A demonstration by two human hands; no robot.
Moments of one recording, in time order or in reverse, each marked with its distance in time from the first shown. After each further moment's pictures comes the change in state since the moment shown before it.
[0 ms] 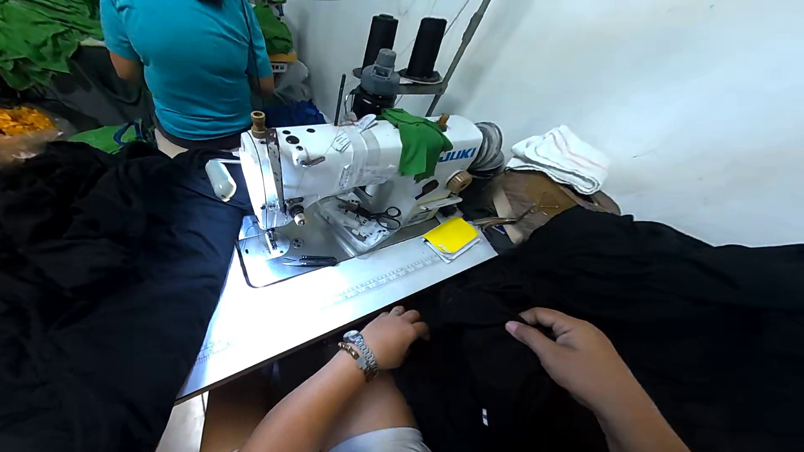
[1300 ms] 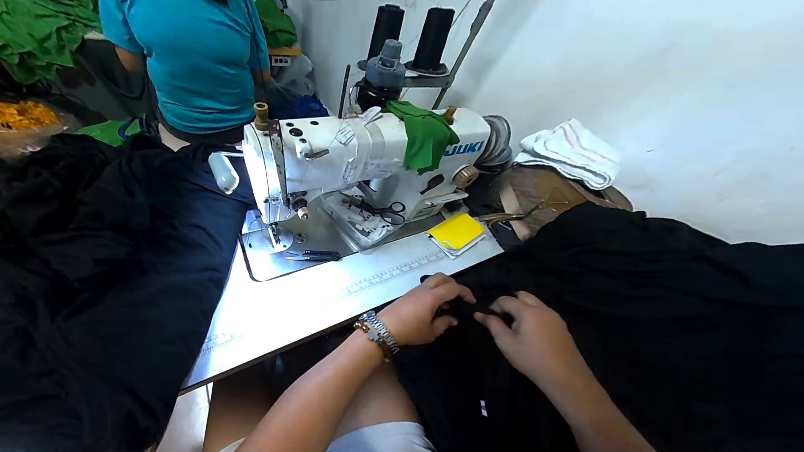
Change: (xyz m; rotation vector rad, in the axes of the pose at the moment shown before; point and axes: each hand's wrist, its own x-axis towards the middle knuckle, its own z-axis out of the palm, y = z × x) left_hand 0.017 0.021 -0.031 -0.243 0.396 0.306; right_hand 0.013 -0.018 0.037 -0.257 0.045 -0.185
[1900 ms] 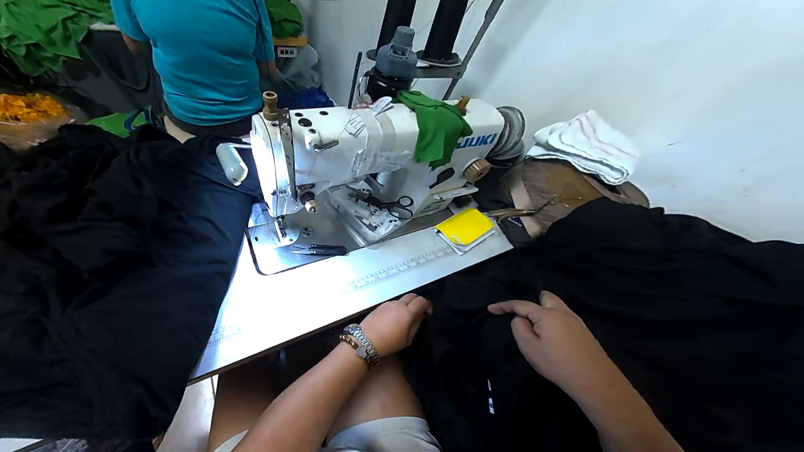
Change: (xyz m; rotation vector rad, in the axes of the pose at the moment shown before) left_hand -0.049 -0.030 0.017 0.206 -0.016 -0.170; right_hand -0.006 0.006 -0.011 -0.047 -0.099 0.007
